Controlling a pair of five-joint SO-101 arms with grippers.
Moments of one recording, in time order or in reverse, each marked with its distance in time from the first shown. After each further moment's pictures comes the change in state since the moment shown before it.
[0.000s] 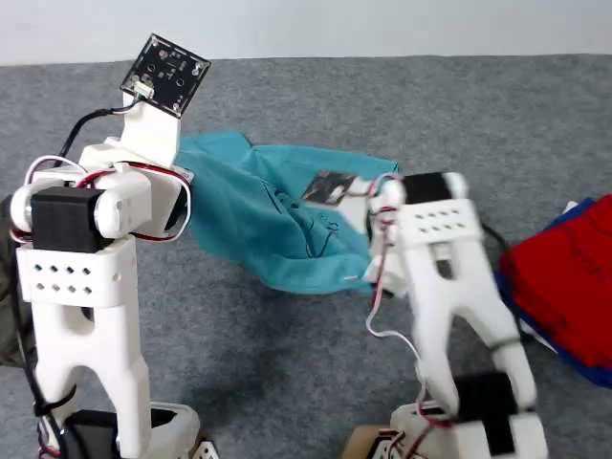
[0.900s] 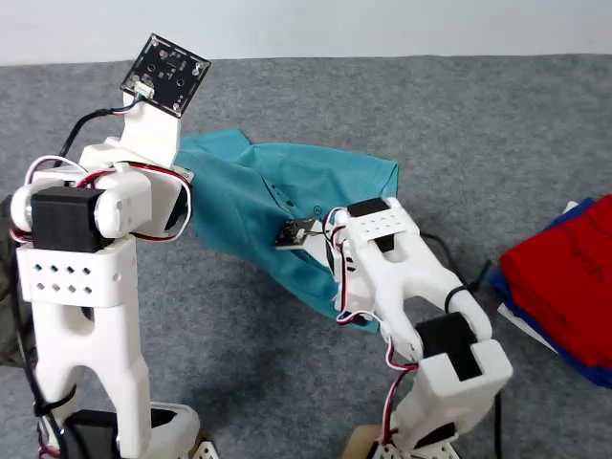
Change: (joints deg) left arm 0.0 0.0 0.0 0.0 0.0; right arm -8.9 22.7 9.2 -17.1 -0.5
